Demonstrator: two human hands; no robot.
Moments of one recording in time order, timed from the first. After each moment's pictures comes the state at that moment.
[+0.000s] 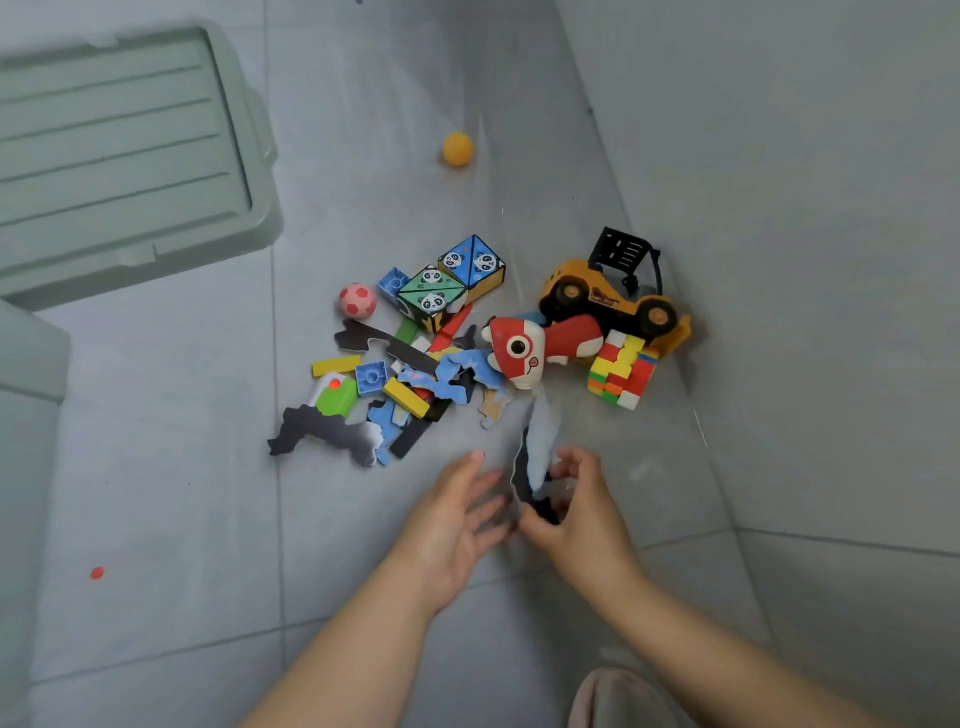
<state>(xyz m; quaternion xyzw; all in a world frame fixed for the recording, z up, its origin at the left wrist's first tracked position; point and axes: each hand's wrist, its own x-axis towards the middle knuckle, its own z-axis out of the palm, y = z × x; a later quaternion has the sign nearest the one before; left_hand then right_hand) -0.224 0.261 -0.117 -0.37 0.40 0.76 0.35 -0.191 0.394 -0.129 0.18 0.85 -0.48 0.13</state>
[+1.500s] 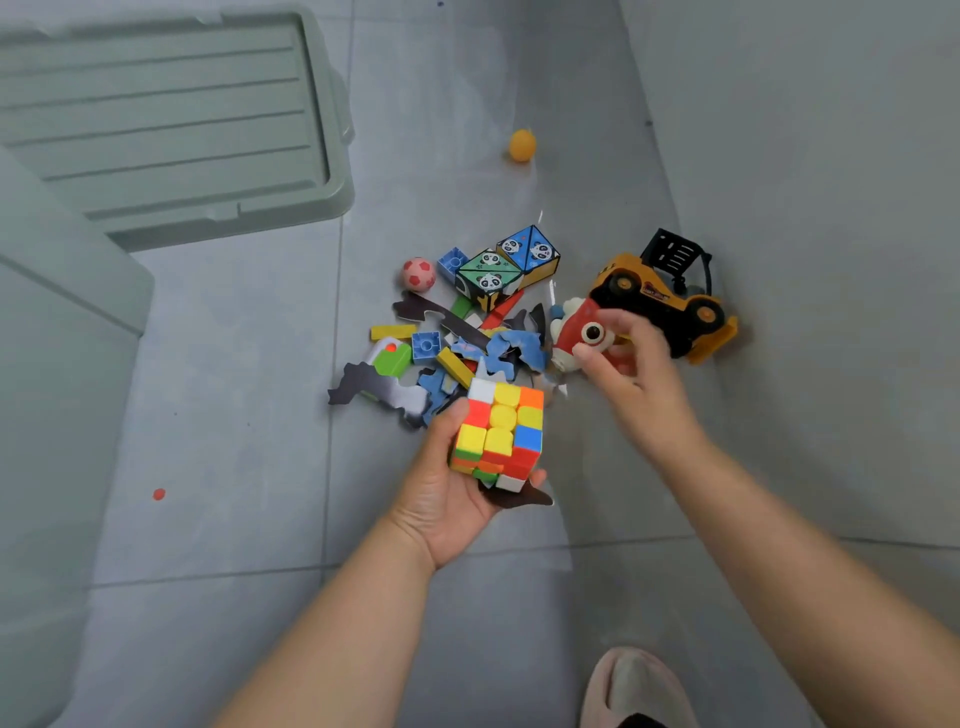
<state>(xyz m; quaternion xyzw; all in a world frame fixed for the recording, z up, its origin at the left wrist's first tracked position) -0.214 0.221 -0.092 -0.23 0.29 0.88 0.30 -0.269 0.400 -0.075 0.09 0.88 -0.47 0.05</state>
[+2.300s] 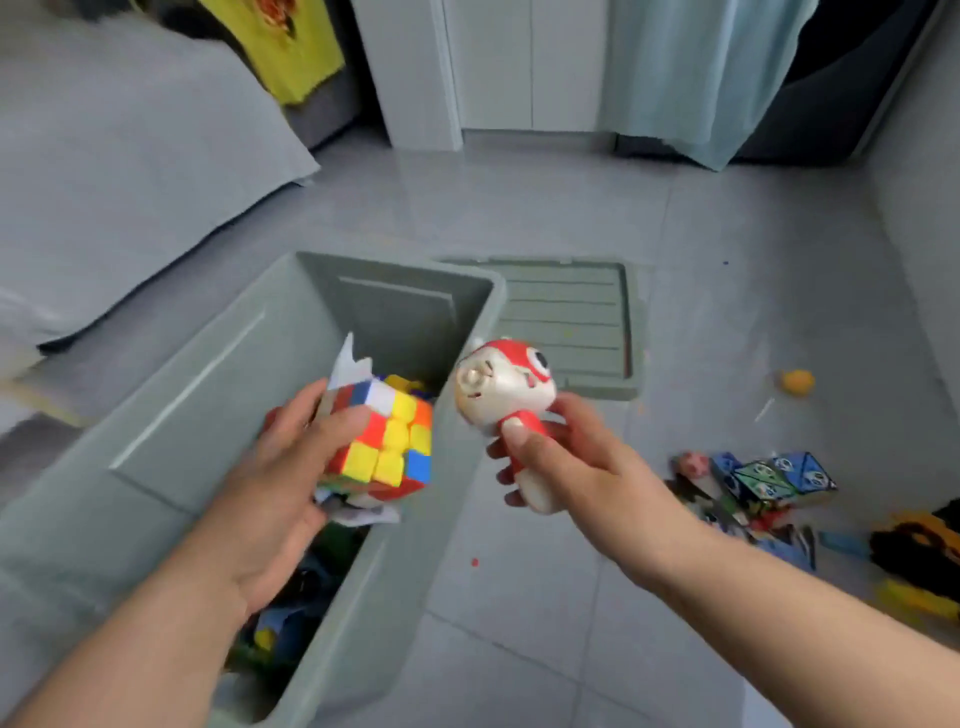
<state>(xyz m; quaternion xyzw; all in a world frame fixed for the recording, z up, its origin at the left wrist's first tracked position) -0.133 -0.066 0.165 -0.23 0.65 0.72 -0.07 -0.222 0.122 0.140 -0.17 0.65 -0.68 0.30</state>
